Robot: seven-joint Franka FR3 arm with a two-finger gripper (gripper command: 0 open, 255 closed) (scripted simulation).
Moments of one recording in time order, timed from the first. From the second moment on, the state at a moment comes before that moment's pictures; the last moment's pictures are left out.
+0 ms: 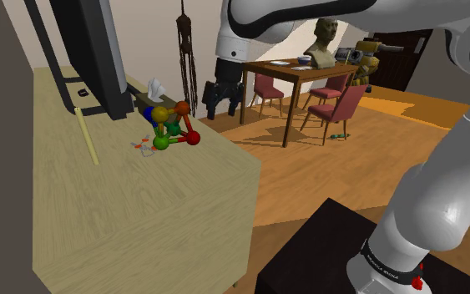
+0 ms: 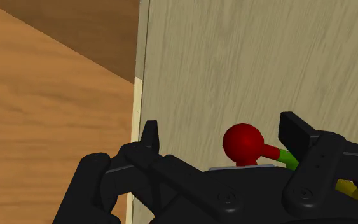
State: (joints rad) arm 0.09 -0.13 0.17 -1.88 0.17 1.82 0.11
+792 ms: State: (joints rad) arm 0.16 0.28 0.22 -1.36 0.20 1.83 0.19
